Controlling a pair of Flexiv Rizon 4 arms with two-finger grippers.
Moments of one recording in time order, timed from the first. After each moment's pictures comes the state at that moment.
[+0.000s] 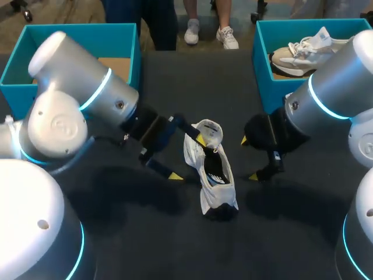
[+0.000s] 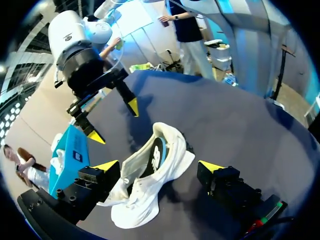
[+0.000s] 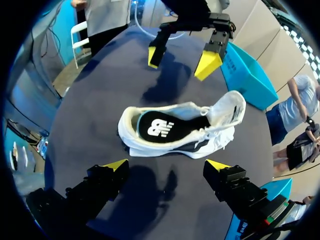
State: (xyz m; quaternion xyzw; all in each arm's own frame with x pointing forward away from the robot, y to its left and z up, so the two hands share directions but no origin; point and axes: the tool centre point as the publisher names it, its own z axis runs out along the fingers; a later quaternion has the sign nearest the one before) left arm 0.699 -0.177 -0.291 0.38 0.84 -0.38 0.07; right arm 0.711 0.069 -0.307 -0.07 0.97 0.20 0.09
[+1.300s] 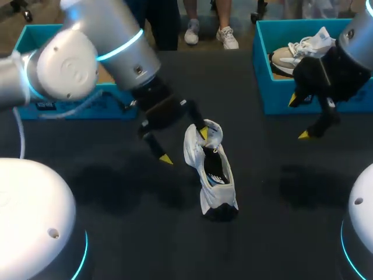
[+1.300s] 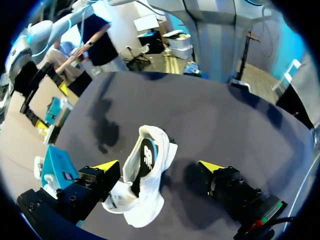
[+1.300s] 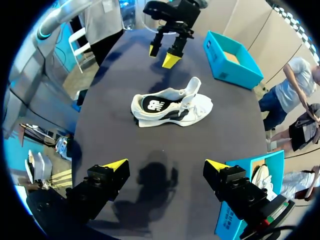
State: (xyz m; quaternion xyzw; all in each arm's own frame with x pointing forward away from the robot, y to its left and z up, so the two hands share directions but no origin) left arm 0.707 -0.173 -0.251 0.53 0.81 -0.27 0.00; right arm 0.729 -0.025 -0.196 -0.02 0.99 0.16 0.04
